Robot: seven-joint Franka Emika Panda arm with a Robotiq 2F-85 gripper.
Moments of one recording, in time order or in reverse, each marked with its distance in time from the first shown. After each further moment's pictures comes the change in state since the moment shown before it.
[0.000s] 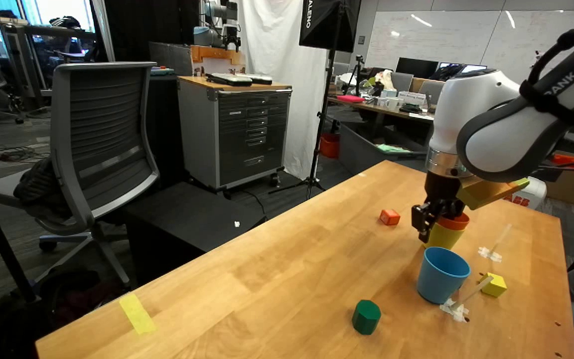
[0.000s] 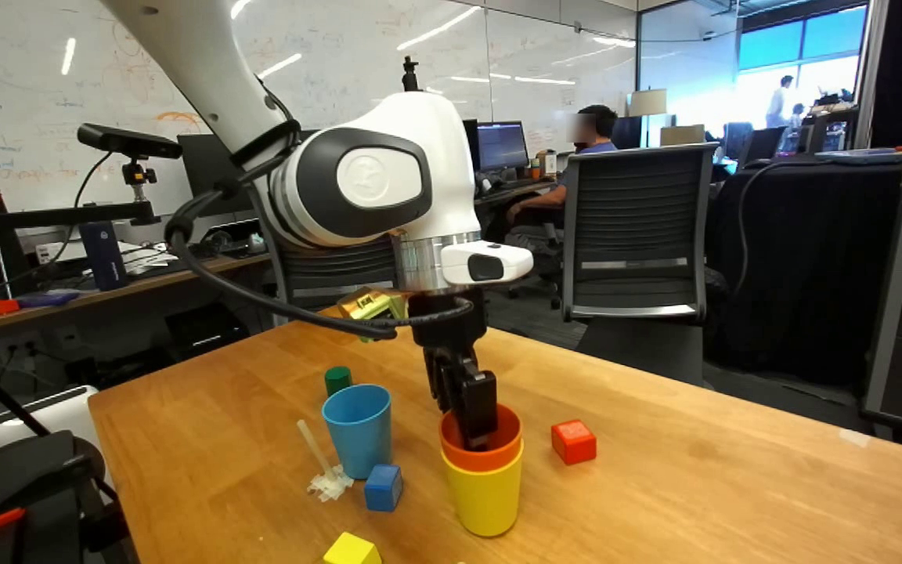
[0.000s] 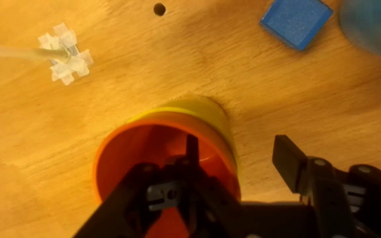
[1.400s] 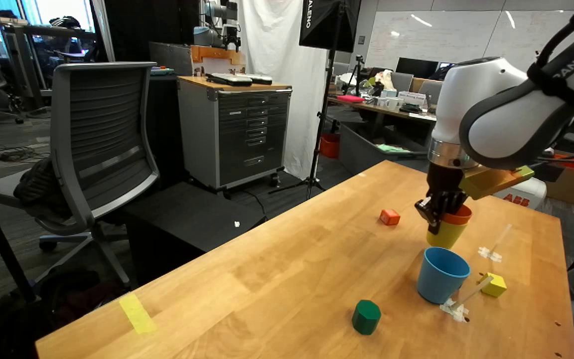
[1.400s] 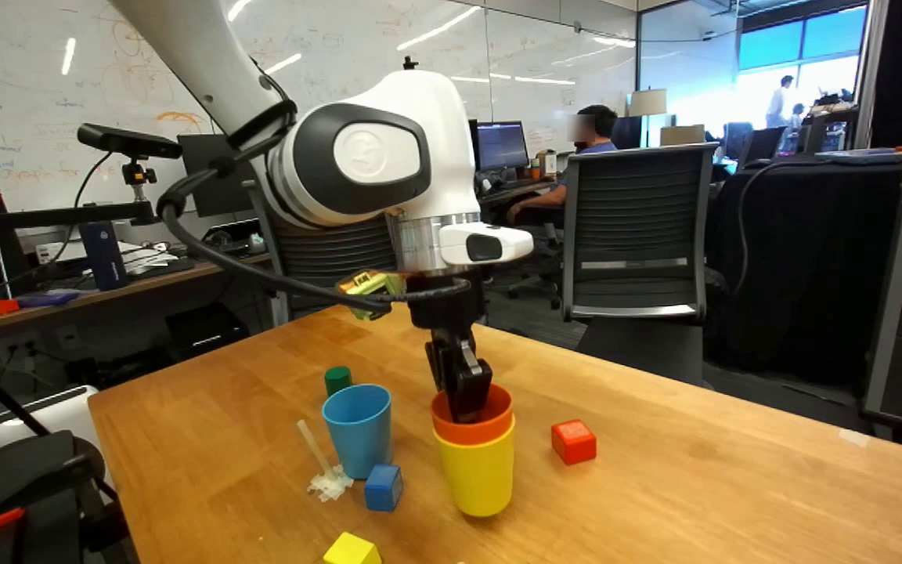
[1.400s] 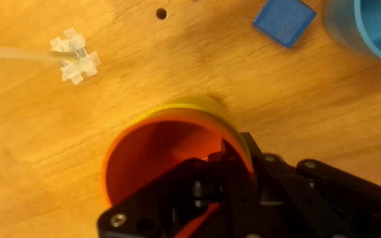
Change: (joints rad) arm 0.002 -0.046 0.001 -0.001 0.008 -0.047 0.004
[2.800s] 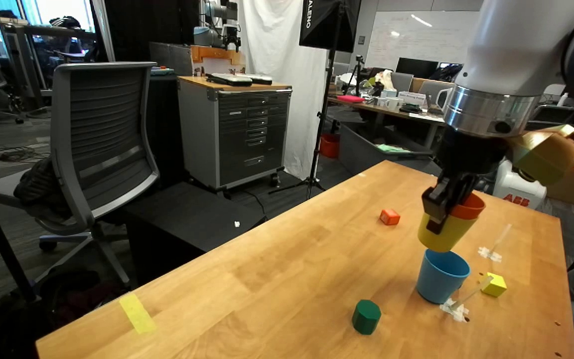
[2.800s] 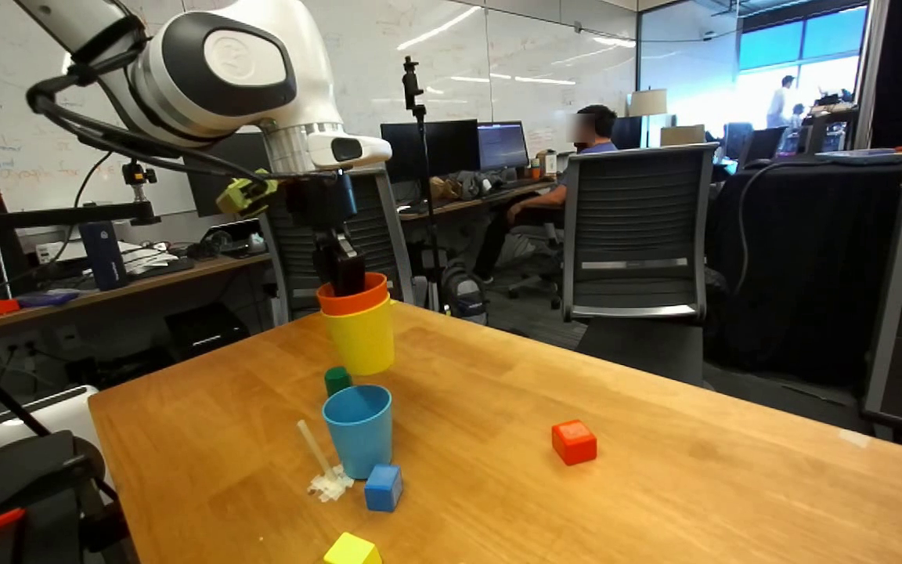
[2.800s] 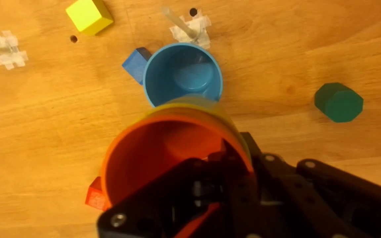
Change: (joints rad) arm 0.087 -0.364 0.195 -0.248 -0.068 -0.048 0.068
